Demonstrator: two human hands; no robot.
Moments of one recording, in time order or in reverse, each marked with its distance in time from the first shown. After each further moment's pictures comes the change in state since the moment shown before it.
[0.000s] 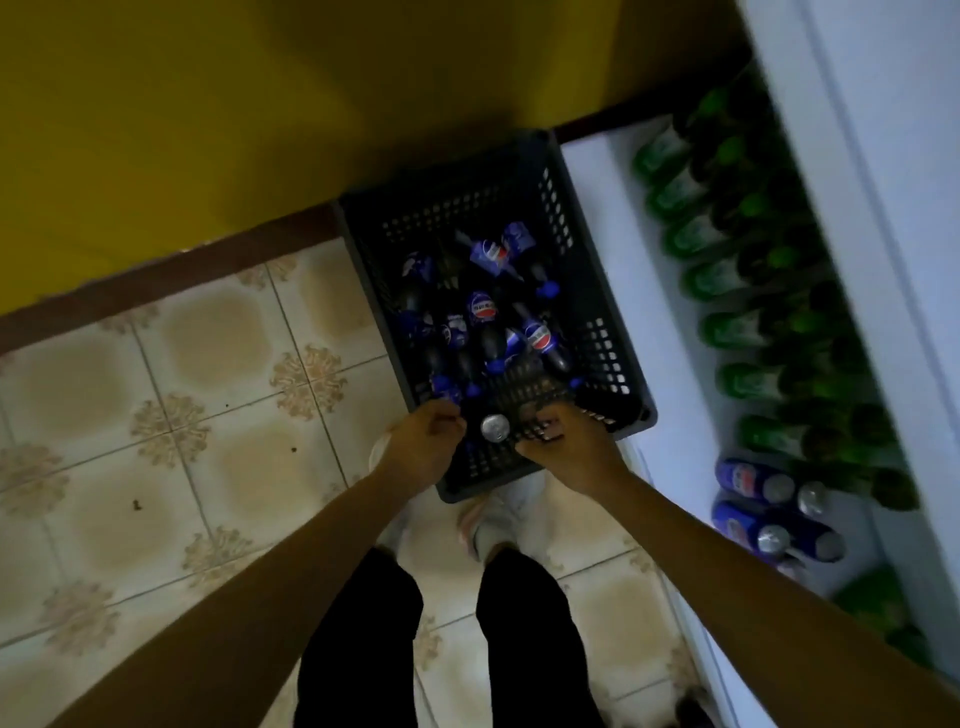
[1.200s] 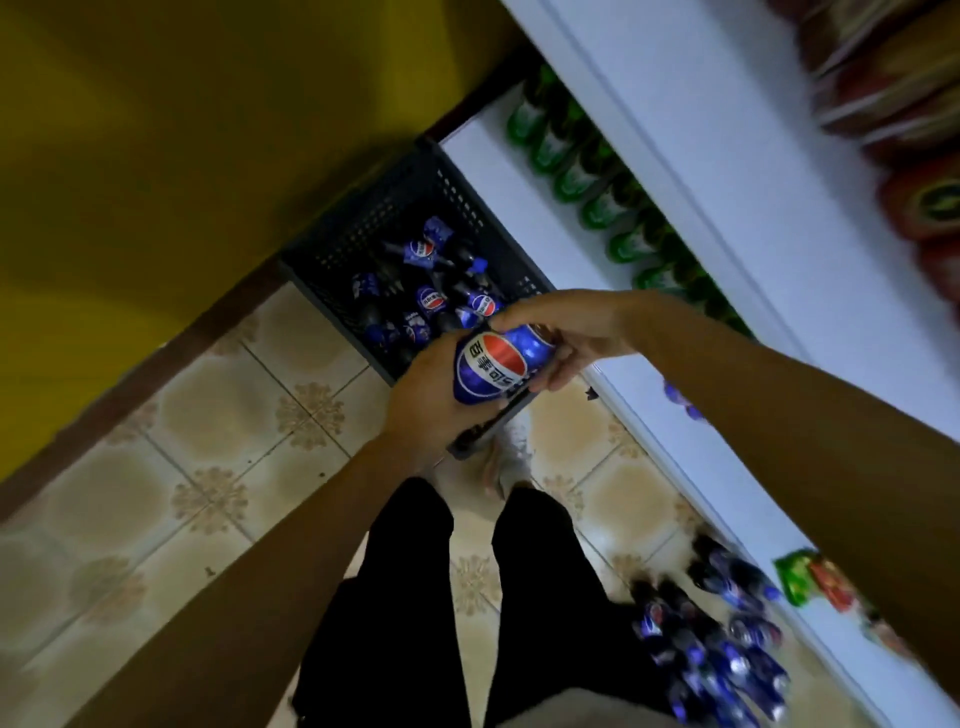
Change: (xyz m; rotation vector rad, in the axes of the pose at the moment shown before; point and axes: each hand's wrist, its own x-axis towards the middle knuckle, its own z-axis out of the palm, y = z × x) left_hand -0.088 0.092 -0.044 0.402 -0.199 0.571; right_hand -0.120 -0.144 -0.129 0.417 -0.409 0.279
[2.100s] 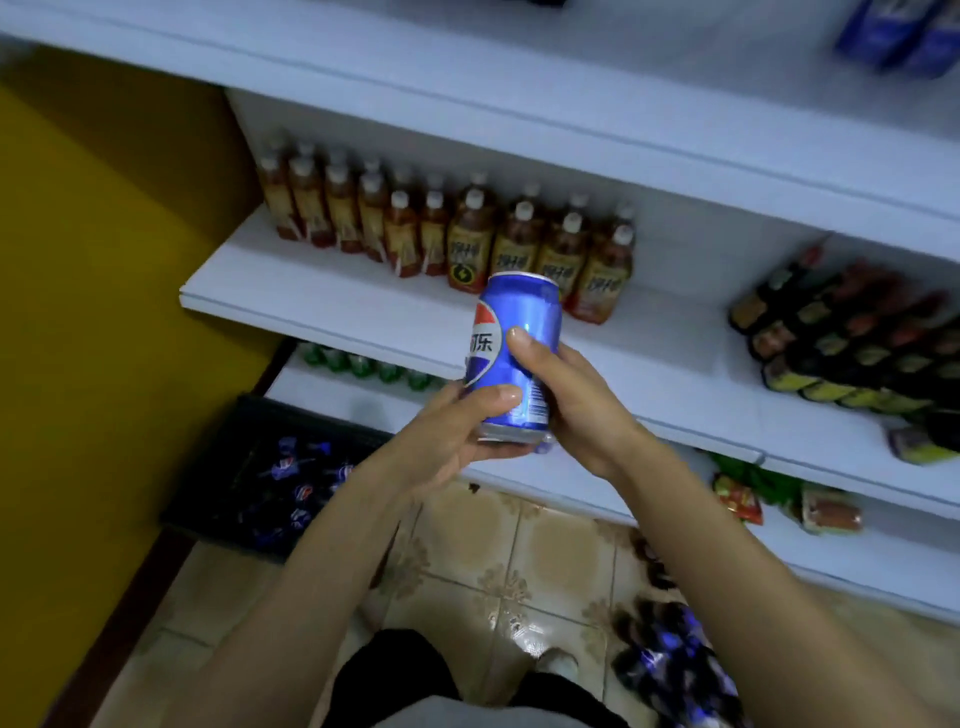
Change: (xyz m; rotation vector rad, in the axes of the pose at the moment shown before) left_hand -0.276 0.311 0.176 -0.411 -0.748 0.253; right_hand -0.368 0.305 0.120 0.783 0.752 -1.041
